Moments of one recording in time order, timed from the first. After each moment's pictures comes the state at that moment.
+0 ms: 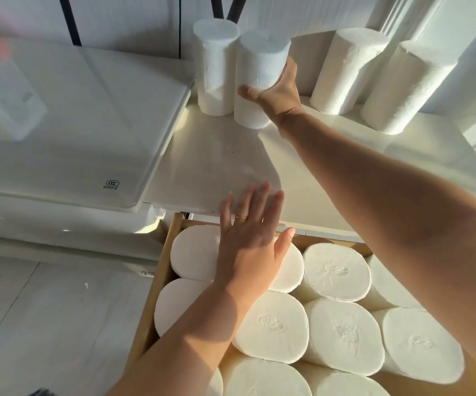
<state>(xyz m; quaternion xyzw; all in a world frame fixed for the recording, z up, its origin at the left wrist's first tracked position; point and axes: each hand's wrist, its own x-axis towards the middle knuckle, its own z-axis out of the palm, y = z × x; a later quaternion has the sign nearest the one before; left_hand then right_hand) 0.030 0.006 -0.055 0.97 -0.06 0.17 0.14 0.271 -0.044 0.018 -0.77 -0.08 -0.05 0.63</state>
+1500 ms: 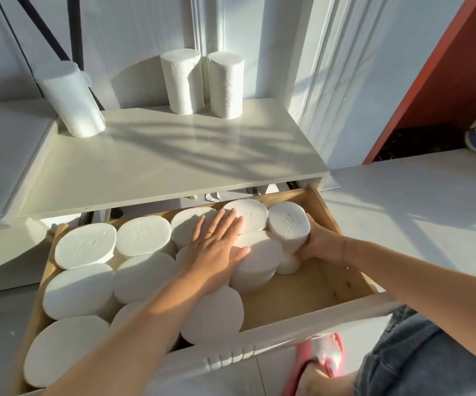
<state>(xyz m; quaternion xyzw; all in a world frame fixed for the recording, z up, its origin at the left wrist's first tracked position) -0.040 -0.123 -0.072 0.96 -0.27 0.01 0.09 -0.051 -0.380 -0.062 -0.81 0.04 0.23 0.54</state>
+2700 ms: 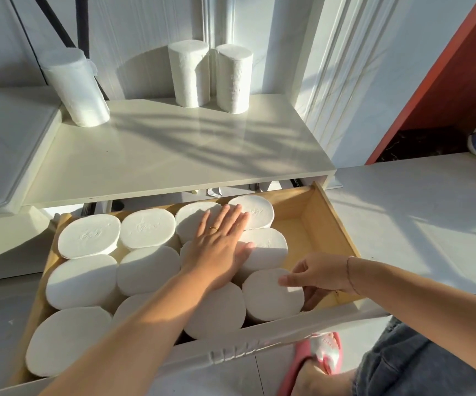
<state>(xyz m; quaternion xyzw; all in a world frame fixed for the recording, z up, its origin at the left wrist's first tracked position) -0.044 -0.121 -0.069 0.95 -0.28 0.02 0.09 -0.100 -0.343 -0.032 -0.78 0.14 0.43 0.42</state>
